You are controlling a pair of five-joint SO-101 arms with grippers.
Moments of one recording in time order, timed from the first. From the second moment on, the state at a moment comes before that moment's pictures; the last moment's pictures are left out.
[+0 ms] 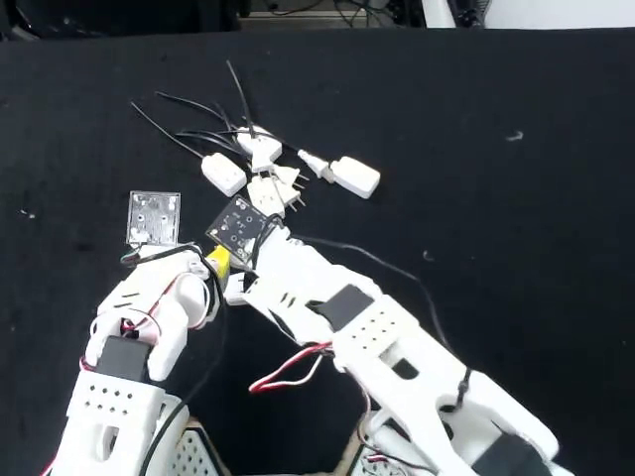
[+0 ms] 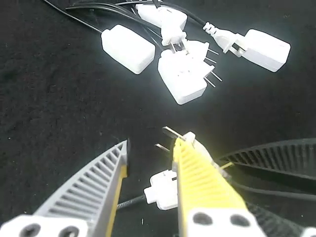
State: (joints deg) left arm 5.9 -77.1 77.6 43.5 6.1; right arm -39.9 -34.9 61.1 31.9 15.6
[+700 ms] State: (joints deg) left arm 5.8 -77.2 78.5 43.5 6.2; right arm -40.0 -37.4 61.1 32.7 15.7
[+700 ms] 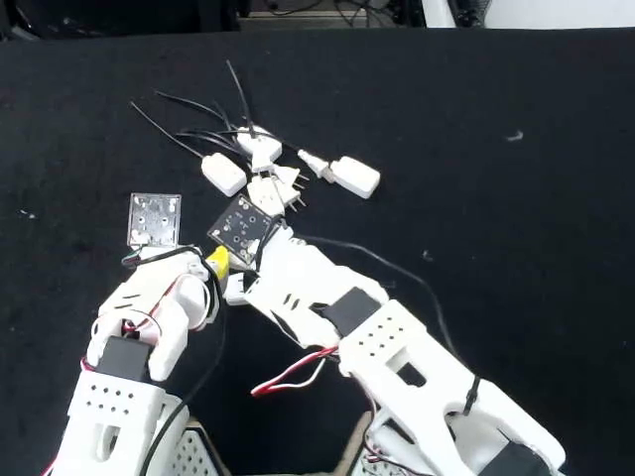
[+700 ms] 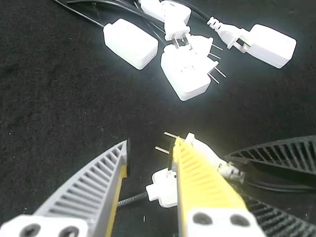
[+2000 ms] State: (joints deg) left arm -2.7 -77.1 78.6 44.9 6.1; right arm -32.1 -37.7 42.7 58.8 15.6
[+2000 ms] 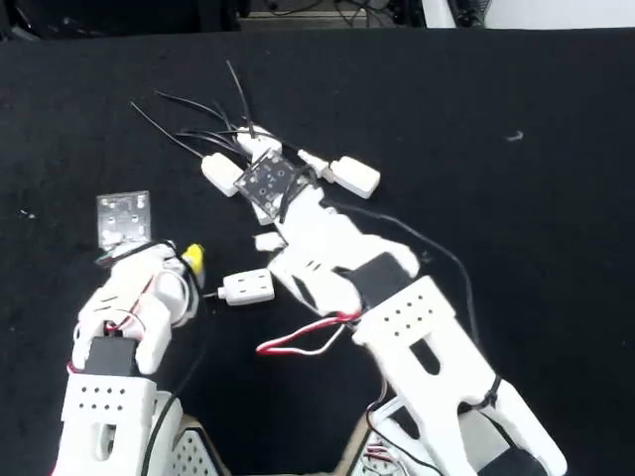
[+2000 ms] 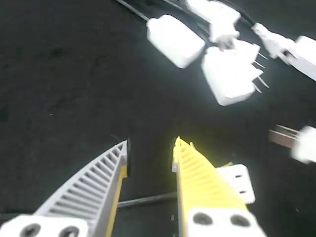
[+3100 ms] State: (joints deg) left arm -4.6 -77.1 78.6 44.9 6.1; right arm -46.5 -38.0 47.1 52.4 23.6
